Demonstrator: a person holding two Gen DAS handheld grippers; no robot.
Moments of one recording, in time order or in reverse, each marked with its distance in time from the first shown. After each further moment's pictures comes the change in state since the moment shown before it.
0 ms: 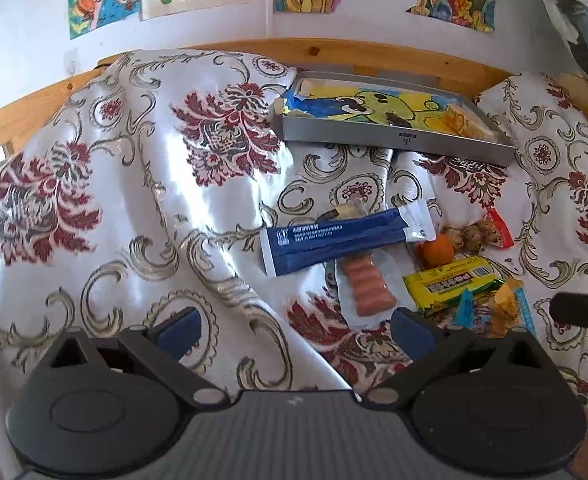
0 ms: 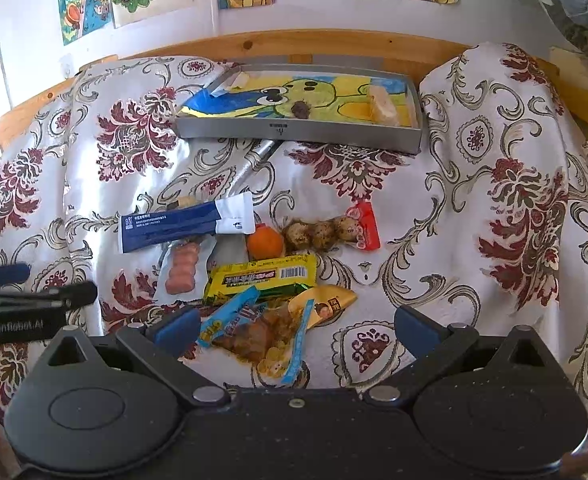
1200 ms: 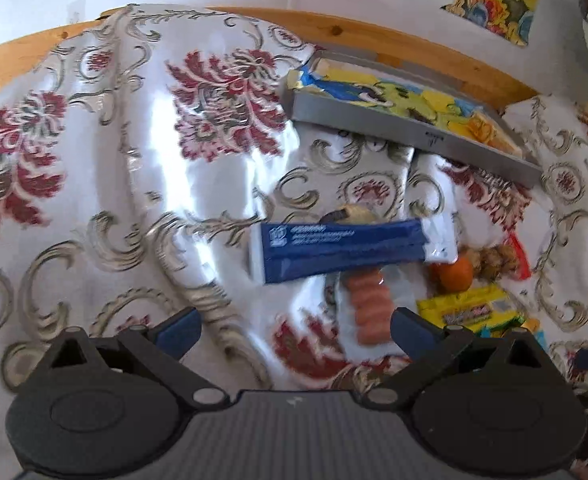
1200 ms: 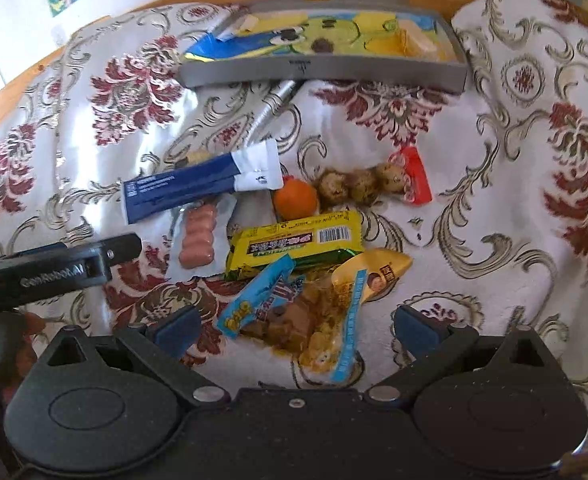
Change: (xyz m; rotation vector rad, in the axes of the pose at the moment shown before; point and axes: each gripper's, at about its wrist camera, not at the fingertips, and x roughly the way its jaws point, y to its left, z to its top) left arm 0.059 0.013 0.009 -0.140 0.036 -0.075; right arm 0.059 0.018 0.005 0.053 0.170 0.050
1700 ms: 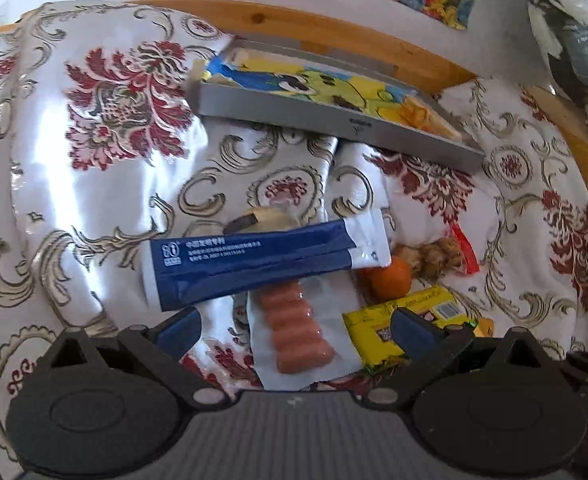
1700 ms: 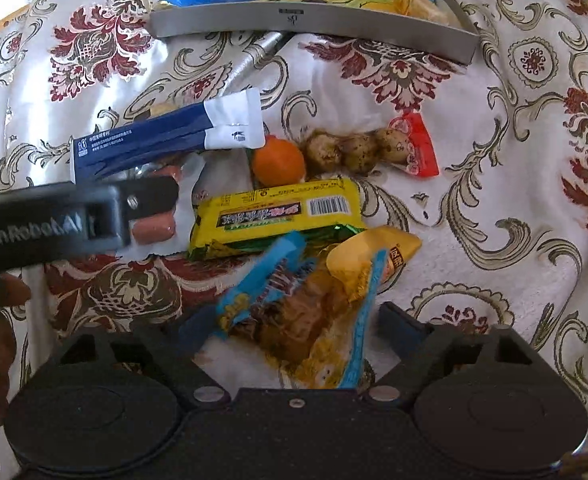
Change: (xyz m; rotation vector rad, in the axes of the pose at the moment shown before) left arm 0.034 -0.030 0.005 0.087 0.022 -0.181; right arm 0.043 0.013 -0.003 -0.043 0.065 -0.120
